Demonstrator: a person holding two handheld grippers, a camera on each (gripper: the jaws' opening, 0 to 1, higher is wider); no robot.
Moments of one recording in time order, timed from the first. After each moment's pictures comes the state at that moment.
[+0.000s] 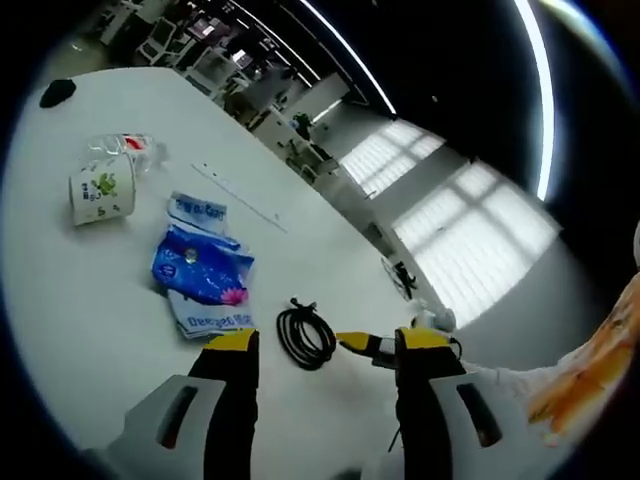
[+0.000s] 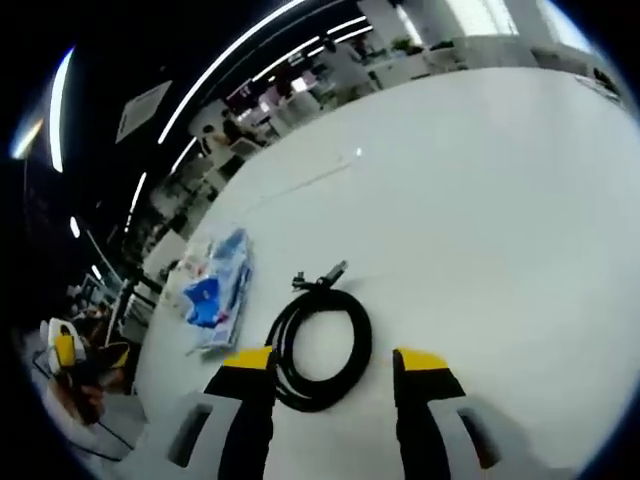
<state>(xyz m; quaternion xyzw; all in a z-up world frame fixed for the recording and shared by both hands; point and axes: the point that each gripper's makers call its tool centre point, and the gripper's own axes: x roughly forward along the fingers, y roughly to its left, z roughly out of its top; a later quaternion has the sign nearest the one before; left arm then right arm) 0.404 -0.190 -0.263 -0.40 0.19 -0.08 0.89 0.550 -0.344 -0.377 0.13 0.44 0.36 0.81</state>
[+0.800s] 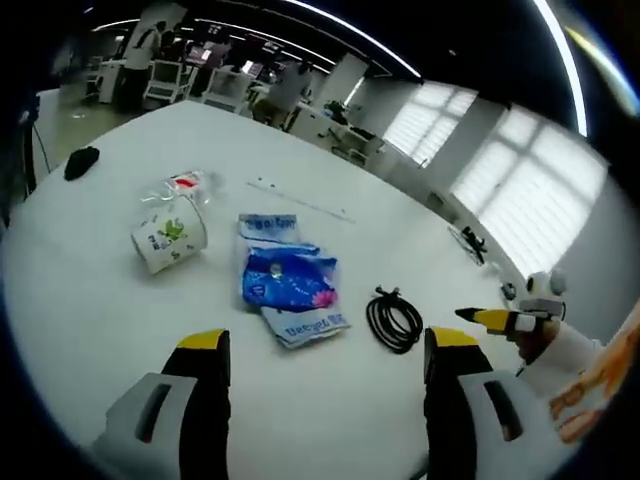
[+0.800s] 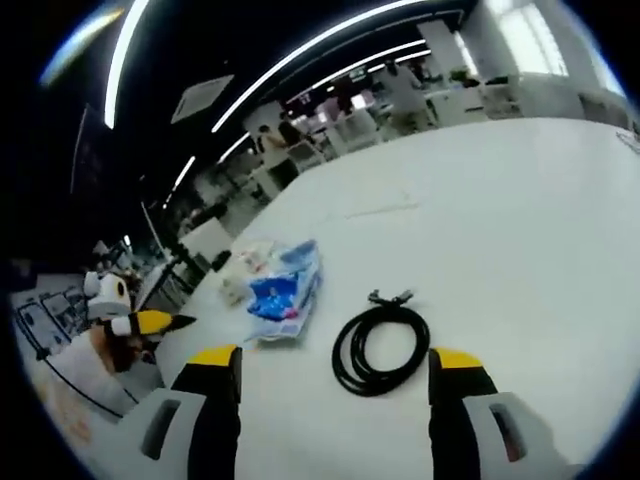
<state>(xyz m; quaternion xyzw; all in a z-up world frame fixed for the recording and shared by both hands) 0.386 -0.126 -0.301 -0.28 0.27 0.03 0.92 0.518 -0.342 -0.308 0.08 0.37 0.46 0.81</state>
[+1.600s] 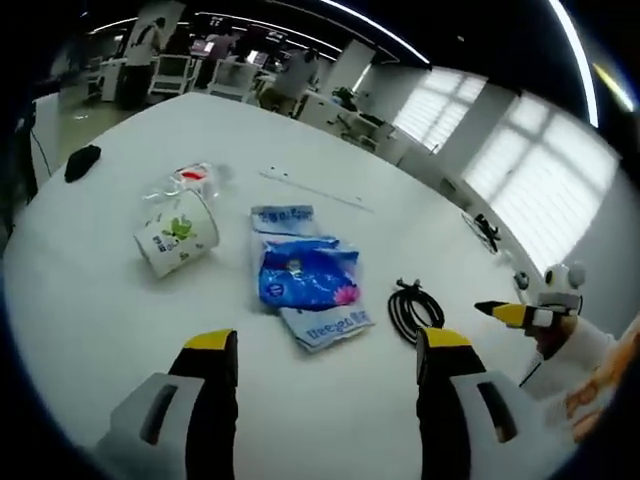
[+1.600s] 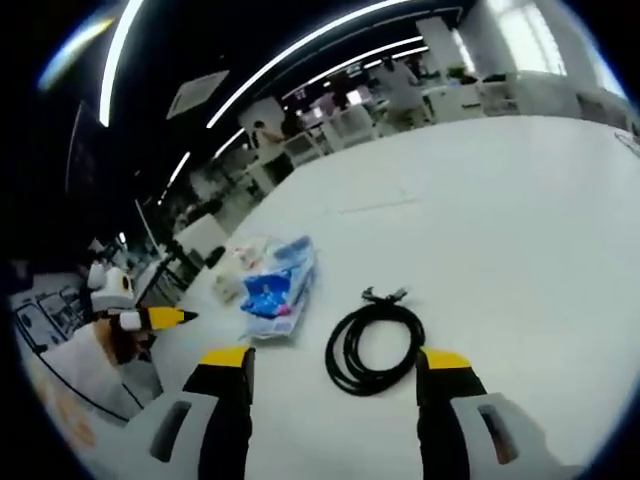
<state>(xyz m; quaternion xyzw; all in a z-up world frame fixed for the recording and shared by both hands) 0.402 -0.113 -0.318 -0.26 0.31 0.04 0.91 0.520 -0.337 -0.317 0.07 0.38 0.45 0.80</state>
